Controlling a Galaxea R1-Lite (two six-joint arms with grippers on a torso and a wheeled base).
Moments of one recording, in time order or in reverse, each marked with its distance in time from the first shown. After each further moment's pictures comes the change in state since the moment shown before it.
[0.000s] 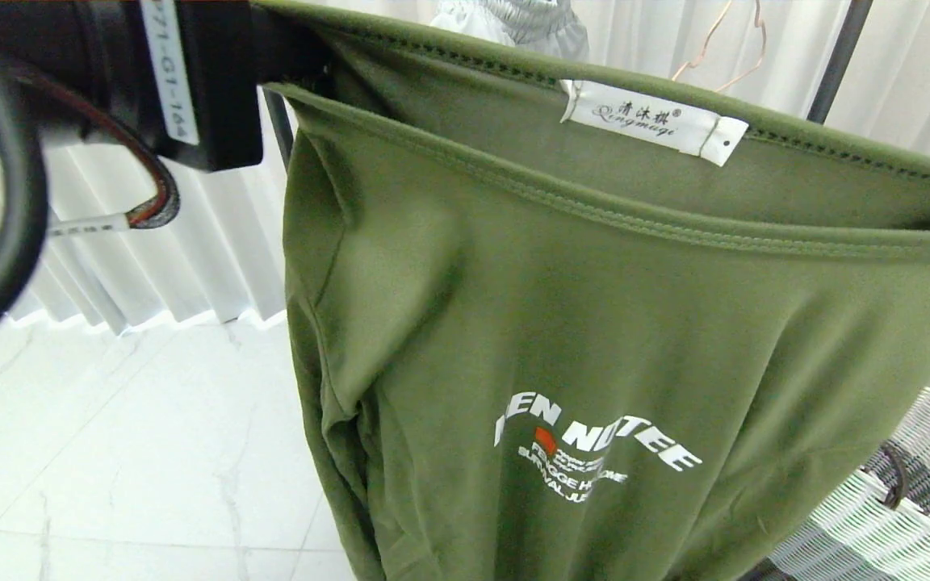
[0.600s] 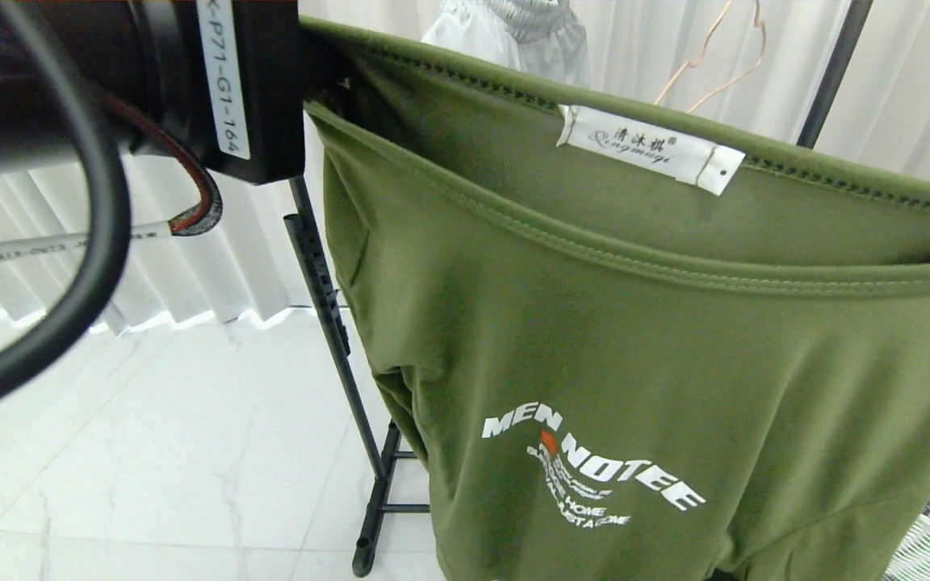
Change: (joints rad) left arm -0.004 0.017 0.004 -0.005 0.017 0.001; right arm 0.062 -0.008 0.010 -0.002 -0.022 -0.008
